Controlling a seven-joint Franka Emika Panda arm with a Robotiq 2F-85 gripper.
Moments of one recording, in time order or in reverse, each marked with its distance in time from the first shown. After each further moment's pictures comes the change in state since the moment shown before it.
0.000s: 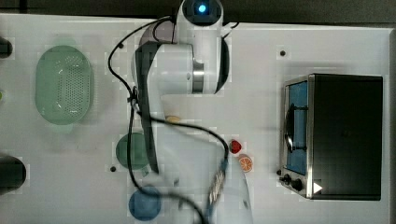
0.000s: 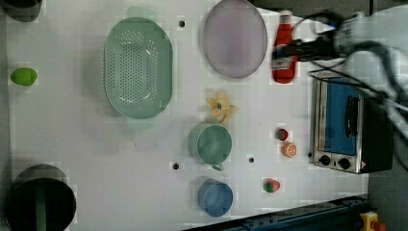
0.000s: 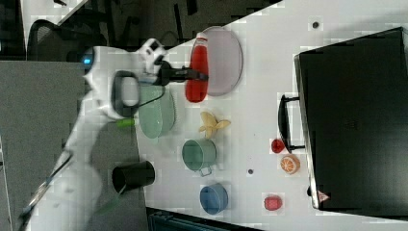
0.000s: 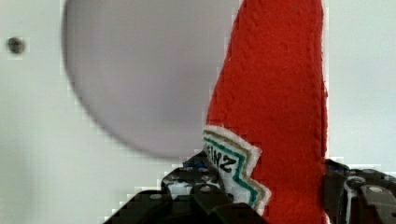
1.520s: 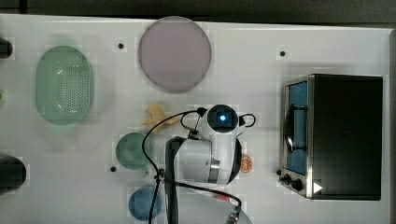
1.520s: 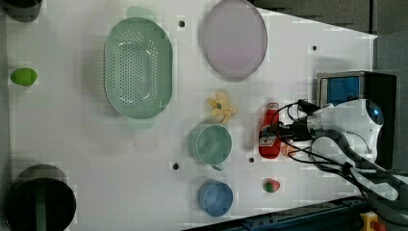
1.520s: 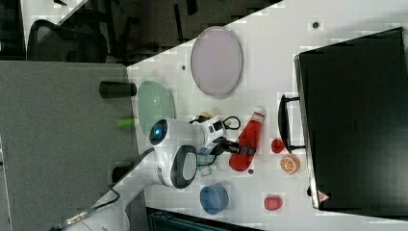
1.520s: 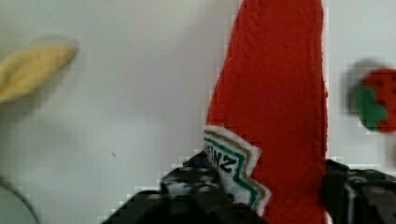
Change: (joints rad) arm -0.048 -0.207 -0.062 -0.795 0.002 0.408 0.100
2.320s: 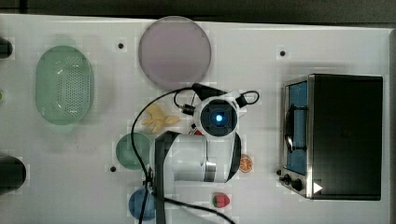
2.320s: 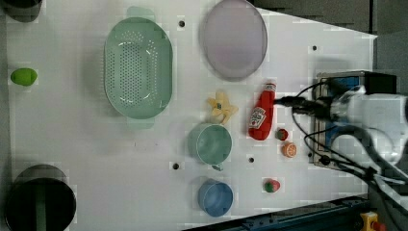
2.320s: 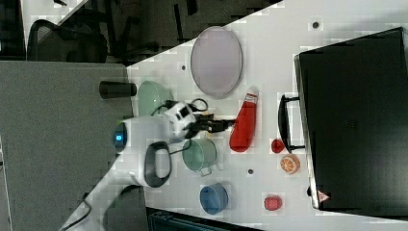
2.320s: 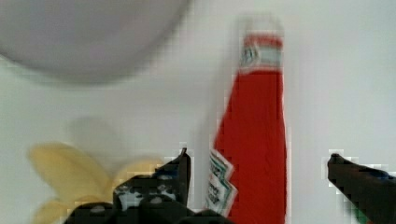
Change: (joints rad) arm -0.004 -0.147 0.040 0.062 0.003 0.096 0.010
